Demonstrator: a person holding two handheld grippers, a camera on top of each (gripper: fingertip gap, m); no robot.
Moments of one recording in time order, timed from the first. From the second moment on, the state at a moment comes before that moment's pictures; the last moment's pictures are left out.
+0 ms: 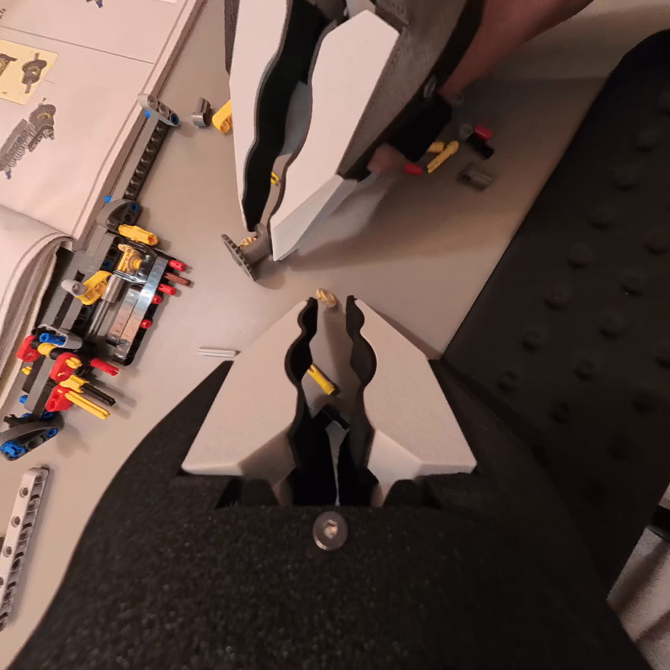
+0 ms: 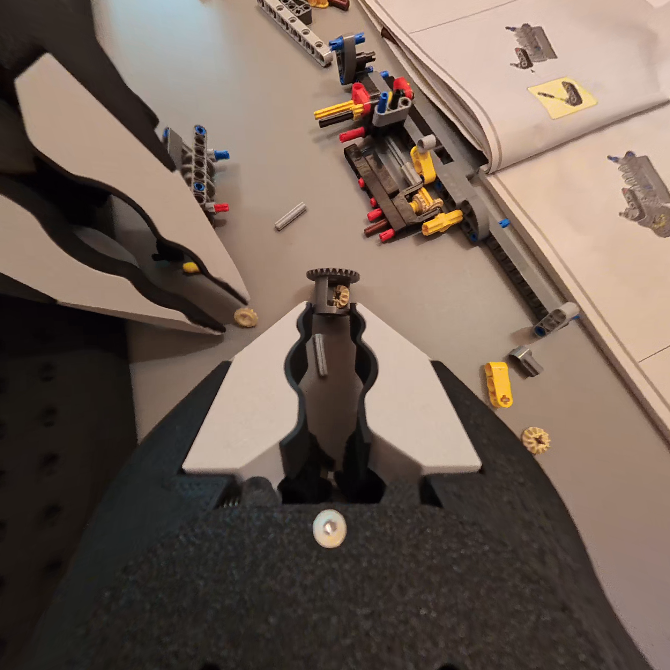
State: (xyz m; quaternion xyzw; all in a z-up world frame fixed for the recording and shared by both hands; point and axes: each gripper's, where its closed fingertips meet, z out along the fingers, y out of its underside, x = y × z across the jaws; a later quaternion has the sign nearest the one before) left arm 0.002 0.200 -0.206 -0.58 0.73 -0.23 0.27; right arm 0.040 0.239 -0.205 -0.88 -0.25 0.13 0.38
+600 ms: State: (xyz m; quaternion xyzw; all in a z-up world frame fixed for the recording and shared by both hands) left arm 0.035 0.239 -0.196 -0.25 0.89 -0.27 0.26; right arm 0.039 0.231 -0.206 -0.89 -0.21 0.26 0.31
